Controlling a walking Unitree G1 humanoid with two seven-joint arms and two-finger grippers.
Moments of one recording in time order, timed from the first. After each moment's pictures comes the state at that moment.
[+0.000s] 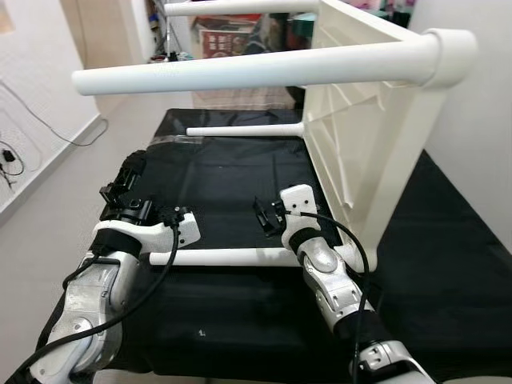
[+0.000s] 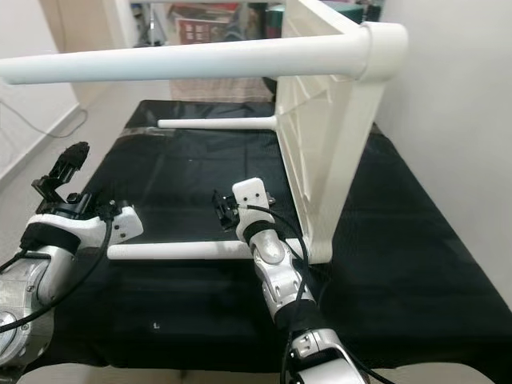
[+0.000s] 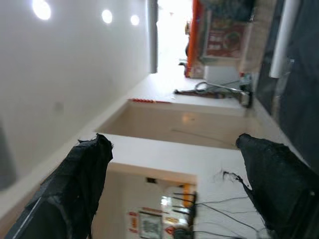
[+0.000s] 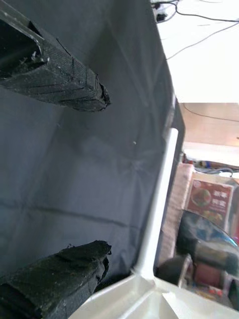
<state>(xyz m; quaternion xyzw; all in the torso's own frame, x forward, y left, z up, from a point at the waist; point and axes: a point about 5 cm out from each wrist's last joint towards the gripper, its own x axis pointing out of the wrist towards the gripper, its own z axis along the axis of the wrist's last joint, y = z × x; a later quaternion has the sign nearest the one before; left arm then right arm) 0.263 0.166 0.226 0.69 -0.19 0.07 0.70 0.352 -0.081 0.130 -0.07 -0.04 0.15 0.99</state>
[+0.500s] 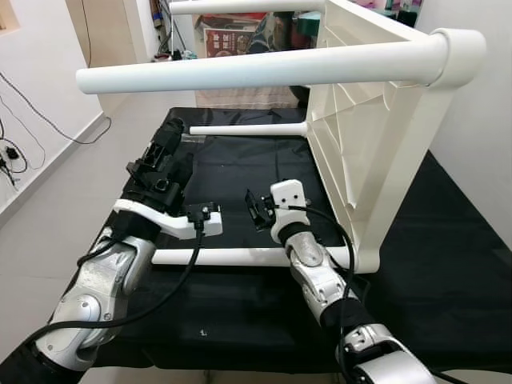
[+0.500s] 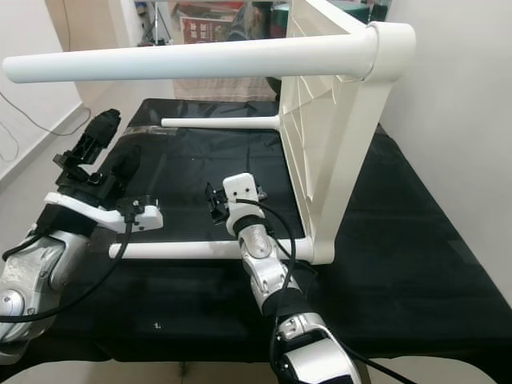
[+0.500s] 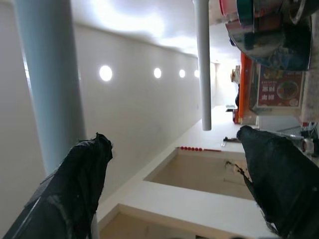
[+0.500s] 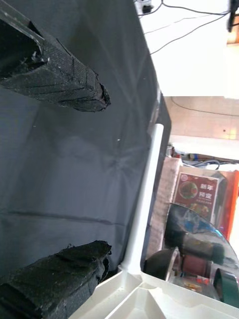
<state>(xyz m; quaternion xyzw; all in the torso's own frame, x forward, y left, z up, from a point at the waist) 0.267 0.140 0.247 0.69 -0.32 0.07 0.64 0.360 -0.072 0.134 -0.07 -0.06 0.13 0.99</state>
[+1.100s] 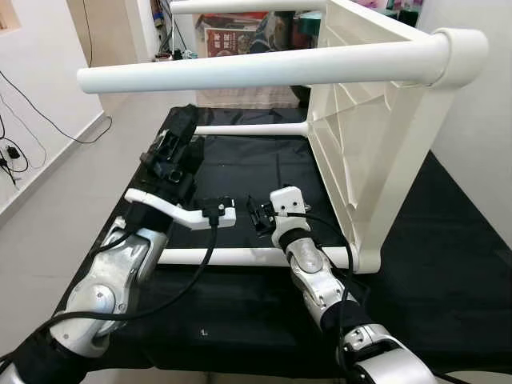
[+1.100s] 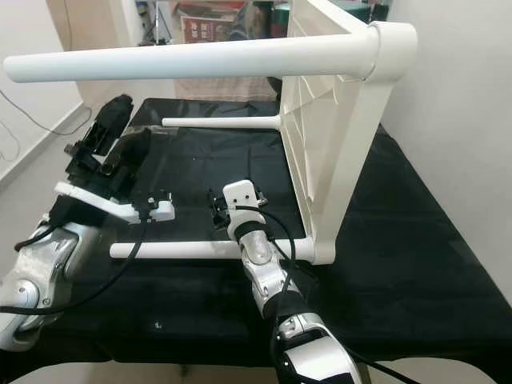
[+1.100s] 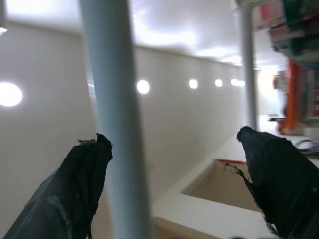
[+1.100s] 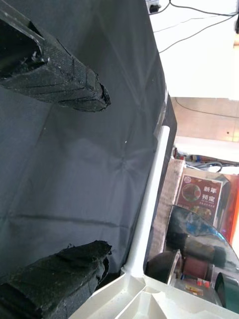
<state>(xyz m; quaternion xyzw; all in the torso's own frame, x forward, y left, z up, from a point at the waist) 0.266 0.124 0.272 0.70 -0.40 0.12 0.58 0.359 -0.069 0.126 -0.08 -0.06 0.13 0.99</state>
